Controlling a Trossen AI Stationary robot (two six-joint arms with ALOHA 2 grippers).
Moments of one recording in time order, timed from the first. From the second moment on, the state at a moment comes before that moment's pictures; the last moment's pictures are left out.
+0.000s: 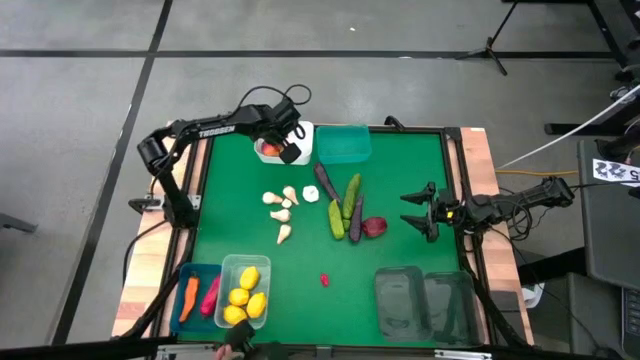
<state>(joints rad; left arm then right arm) 0.62 1.75 1.31 -0.73 -0.21 -0.02 0.31 0.11 0.01 0.07 0.43 0.31</state>
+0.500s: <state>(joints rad) 0.41 1.54 1.38 -0.97 -0.17 -0.18 0.31 0.38 0.17 0.02 0.52 0.19</state>
